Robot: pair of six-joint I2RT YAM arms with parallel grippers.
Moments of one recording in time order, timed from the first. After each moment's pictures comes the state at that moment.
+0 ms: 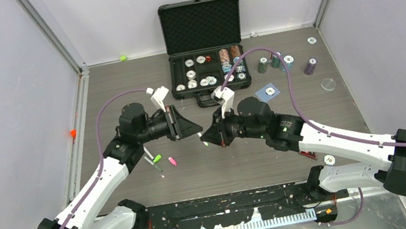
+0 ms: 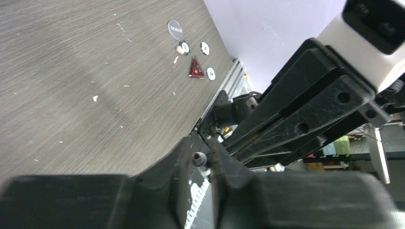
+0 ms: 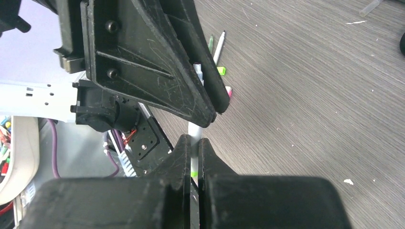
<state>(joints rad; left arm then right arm) -0.49 1.01 0.74 -0.03 0.71 -0.74 0.98 1.11 0.88 -0.08 -0.13 0.48</state>
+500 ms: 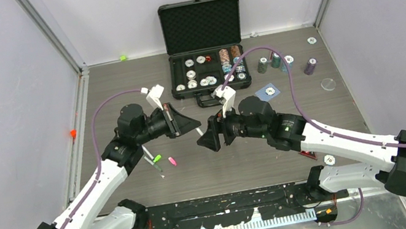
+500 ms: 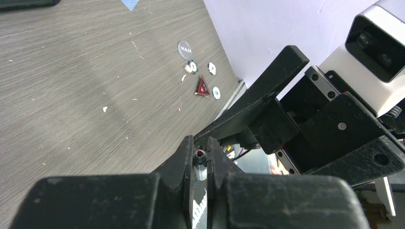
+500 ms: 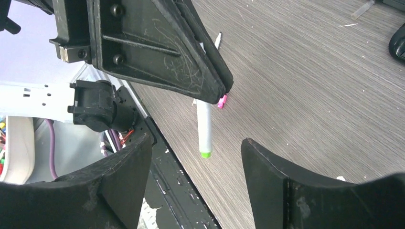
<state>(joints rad) -0.51 0.99 0.75 -0.03 0.61 -0.78 0.98 1.11 0.89 -0.12 -0.11 0.46</state>
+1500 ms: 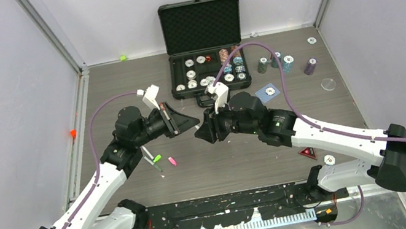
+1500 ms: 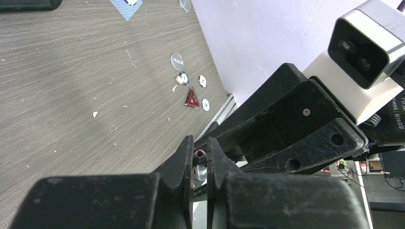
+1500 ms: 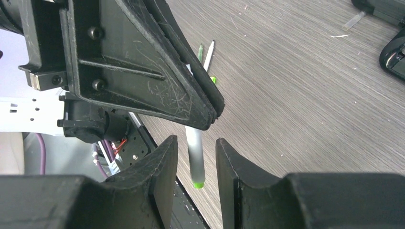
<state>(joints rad) -0.51 0.95 0.73 0.01 0.55 -0.89 0.98 1.19 0.97 -0.13 -0.09 0.44</state>
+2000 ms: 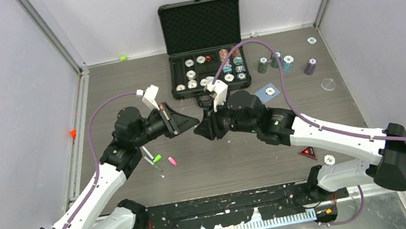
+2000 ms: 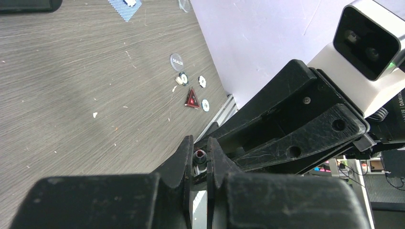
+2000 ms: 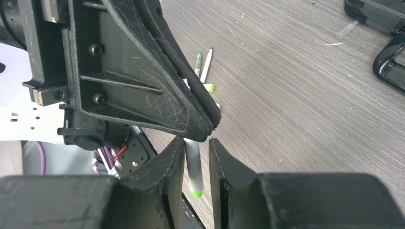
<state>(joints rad) -0.51 0.94 0.73 0.01 0.55 -0.89 0.98 1.21 0.99 -0.12 -0.07 0.44</state>
